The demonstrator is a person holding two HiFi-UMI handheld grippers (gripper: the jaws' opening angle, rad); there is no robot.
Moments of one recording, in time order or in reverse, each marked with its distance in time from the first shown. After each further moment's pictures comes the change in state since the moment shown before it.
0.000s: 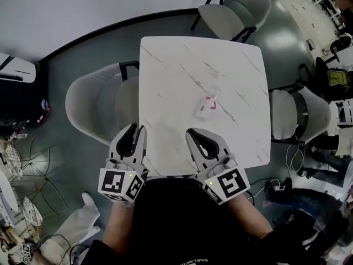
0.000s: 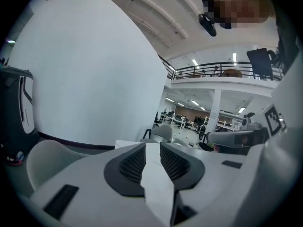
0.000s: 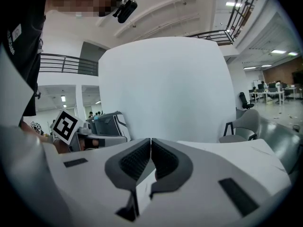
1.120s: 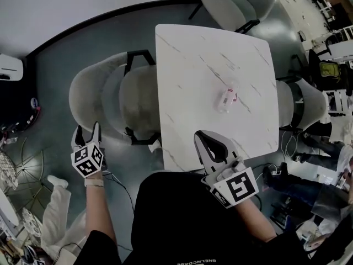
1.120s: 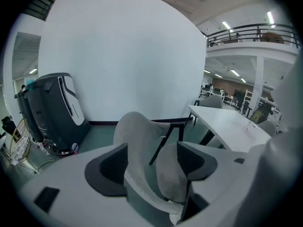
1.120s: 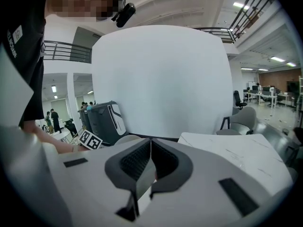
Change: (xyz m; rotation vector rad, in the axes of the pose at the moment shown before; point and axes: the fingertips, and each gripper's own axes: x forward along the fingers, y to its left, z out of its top) left arm -0.075 0.361 -0.129 -0.003 0.313 0.463; right arm 0.075 0.083 -0.025 -0.017 0.124 -0.099
